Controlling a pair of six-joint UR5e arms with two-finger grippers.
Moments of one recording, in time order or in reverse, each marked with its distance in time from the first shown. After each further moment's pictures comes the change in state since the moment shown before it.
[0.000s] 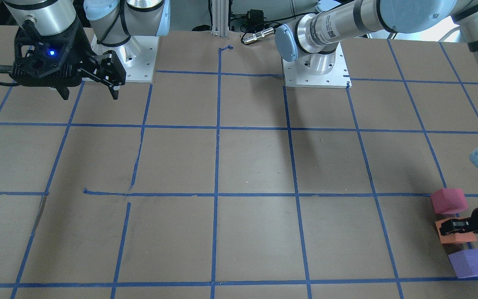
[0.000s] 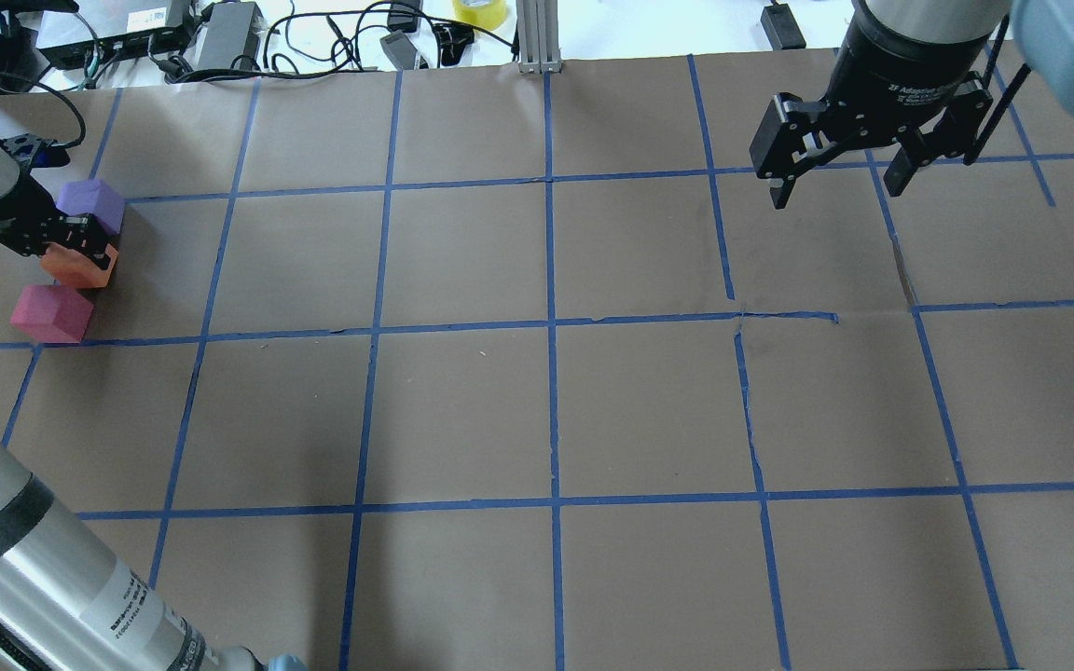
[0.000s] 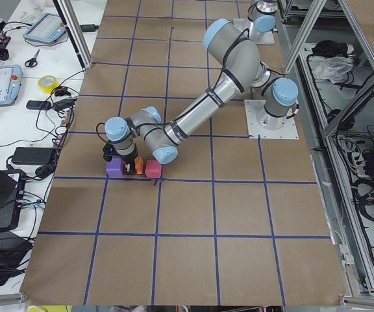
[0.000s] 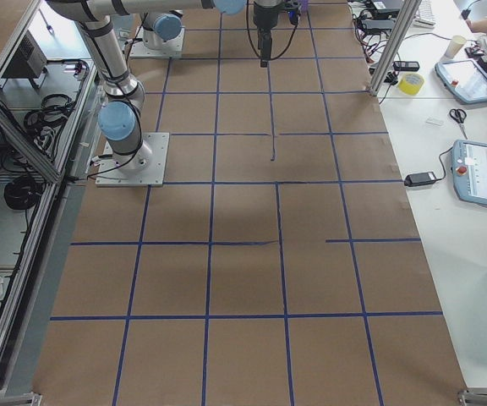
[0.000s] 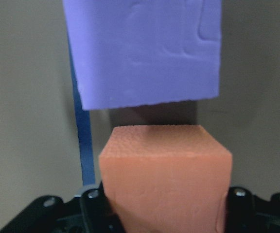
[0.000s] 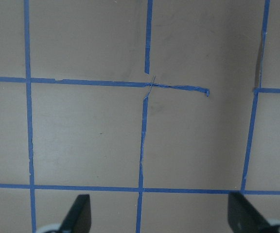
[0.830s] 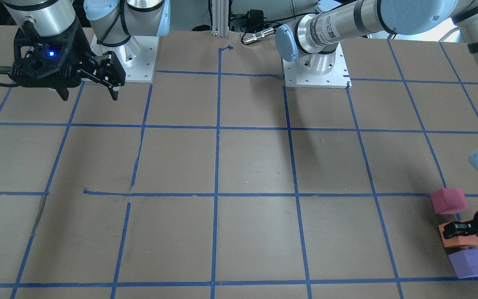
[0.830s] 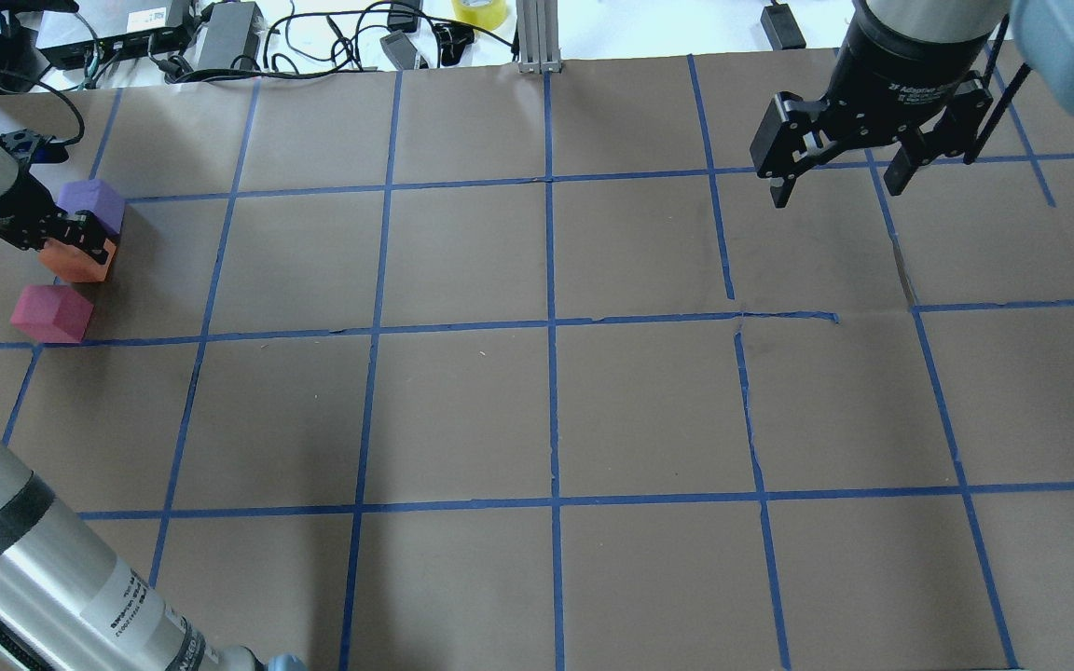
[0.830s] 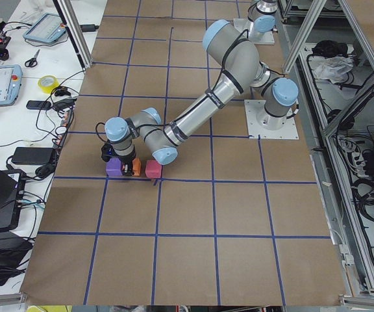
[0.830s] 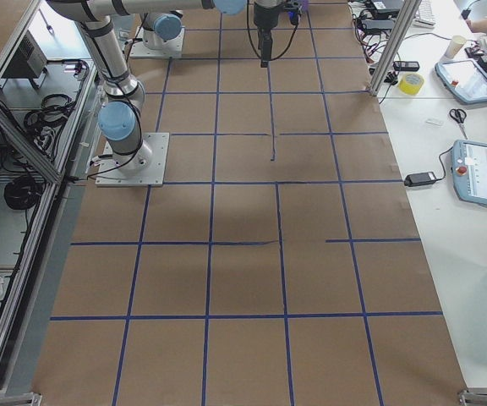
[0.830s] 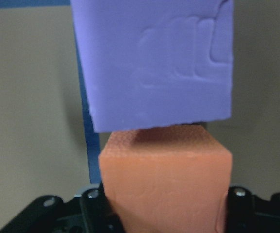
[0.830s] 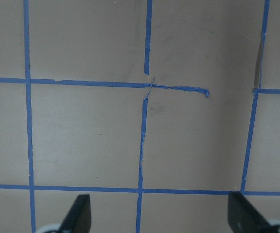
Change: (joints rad) left arm 0.001 -0.006 -0.001 0.047 -0.006 0.028; right arm -0.001 0.001 0.000 -0.003 0.000 -0.002
